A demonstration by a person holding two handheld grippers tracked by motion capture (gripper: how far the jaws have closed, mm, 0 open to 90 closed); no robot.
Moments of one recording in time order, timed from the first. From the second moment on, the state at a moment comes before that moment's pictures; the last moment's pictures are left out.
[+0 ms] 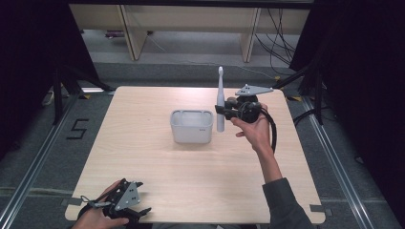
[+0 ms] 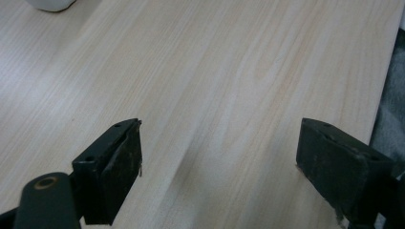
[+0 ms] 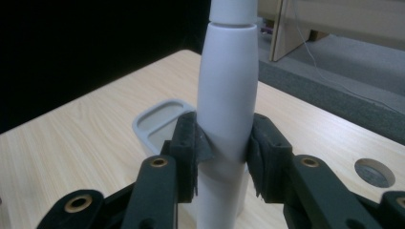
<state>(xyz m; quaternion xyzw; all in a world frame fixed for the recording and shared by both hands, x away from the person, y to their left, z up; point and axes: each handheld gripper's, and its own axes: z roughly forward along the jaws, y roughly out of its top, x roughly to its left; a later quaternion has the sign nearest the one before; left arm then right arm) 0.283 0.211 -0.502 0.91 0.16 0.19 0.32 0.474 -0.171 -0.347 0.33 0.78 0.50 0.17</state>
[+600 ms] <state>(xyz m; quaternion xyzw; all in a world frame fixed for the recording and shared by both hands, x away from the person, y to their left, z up) 0.283 0.211 -0.502 0.92 0.16 0.19 0.32 0.493 -0.149 -0.337 0.33 0.77 0.52 0.18</state>
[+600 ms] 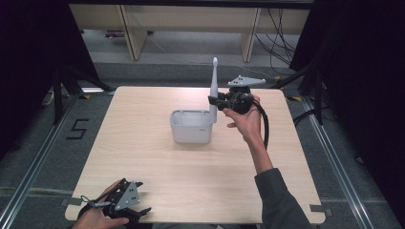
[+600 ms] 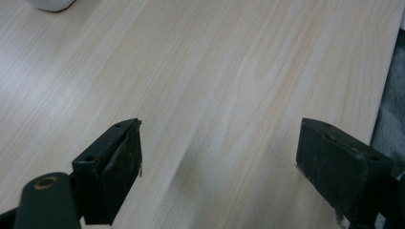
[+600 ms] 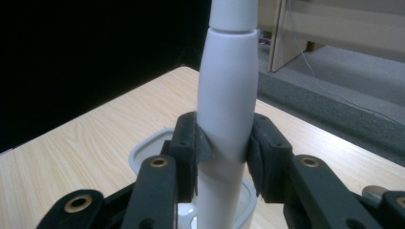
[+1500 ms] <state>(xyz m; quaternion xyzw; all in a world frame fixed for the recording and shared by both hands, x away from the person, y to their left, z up) 0.282 0.212 -0.501 0.92 0.15 0.18 0.31 0.520 -0.132 -0.355 0.36 0.77 0.49 0.19</state>
